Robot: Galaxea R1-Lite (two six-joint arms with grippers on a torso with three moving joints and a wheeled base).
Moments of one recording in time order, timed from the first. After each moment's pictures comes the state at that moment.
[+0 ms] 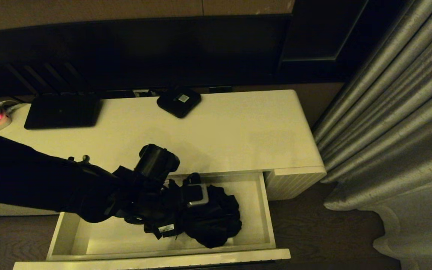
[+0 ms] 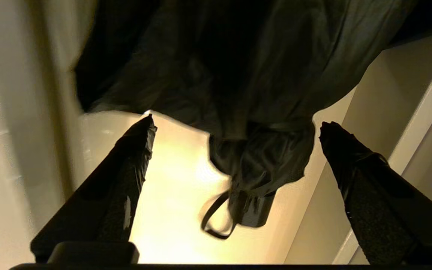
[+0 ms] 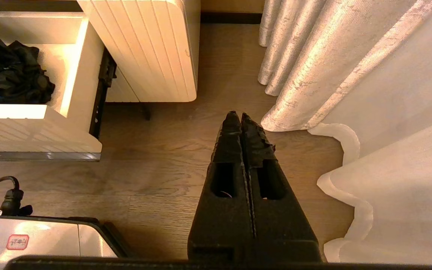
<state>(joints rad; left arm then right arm) -0.50 1.88 -0.94 -0.03 0.03 0.95 0.00 0.00 0.00 0.00 0.01 0.01</state>
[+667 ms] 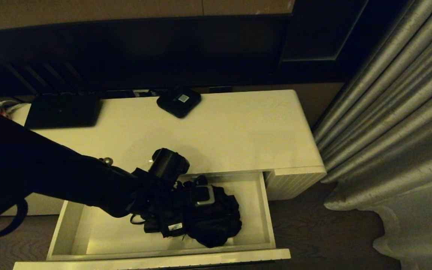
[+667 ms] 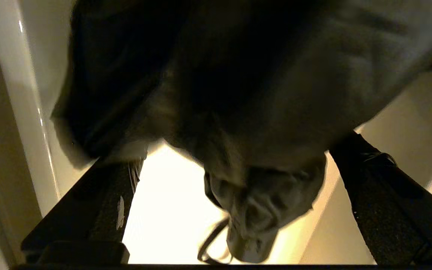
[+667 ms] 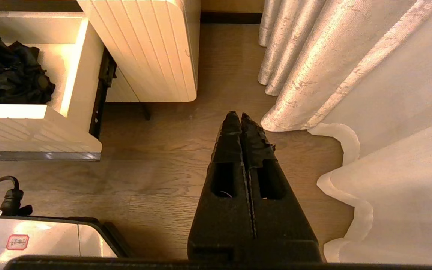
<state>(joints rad) -0.50 1.99 -1.01 -0.05 0.04 0.94 0.00 0.00 0.00 0.00 0.01 0.01</state>
